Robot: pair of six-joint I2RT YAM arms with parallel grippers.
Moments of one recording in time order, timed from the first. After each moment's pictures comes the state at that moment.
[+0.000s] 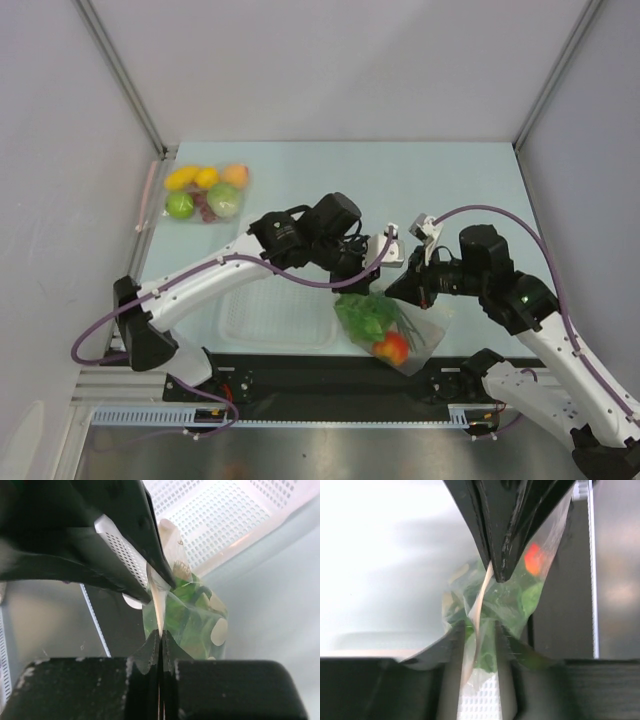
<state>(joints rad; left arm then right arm) -1.03 1.55 1.57 -0.89 0.46 0.43 0.57 0.76 0.93 -0.67 -0.61 0.12</state>
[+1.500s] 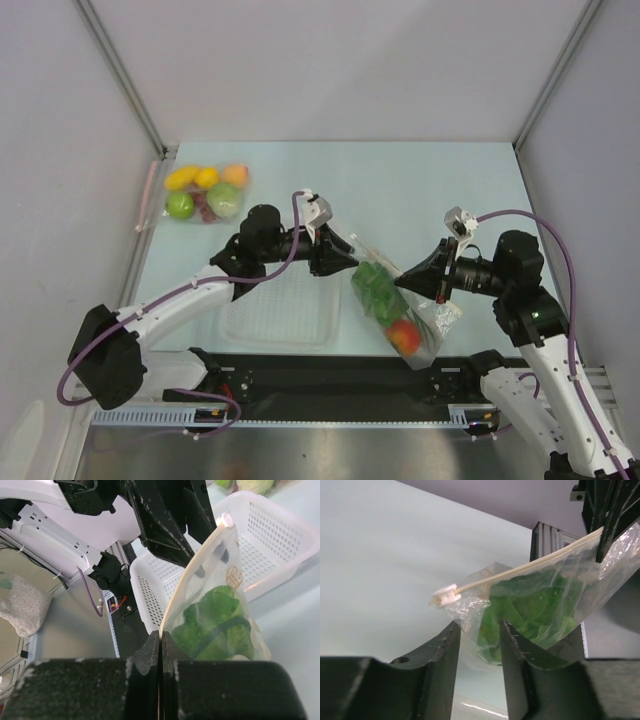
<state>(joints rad) -0.71 1.24 0.83 0.26 0.69 -0.15 0.29 0.63 0.81 -0.41 -0.96 0.26</state>
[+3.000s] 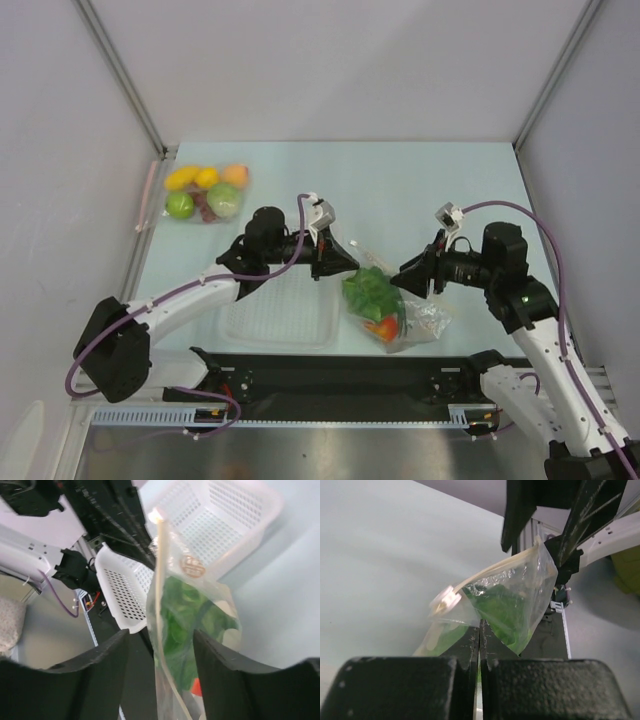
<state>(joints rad) -0.71 1.29 0.80 0.33 0.79 -0.23 0.29 0.71 0.80 -0.47 -0.84 0.22</state>
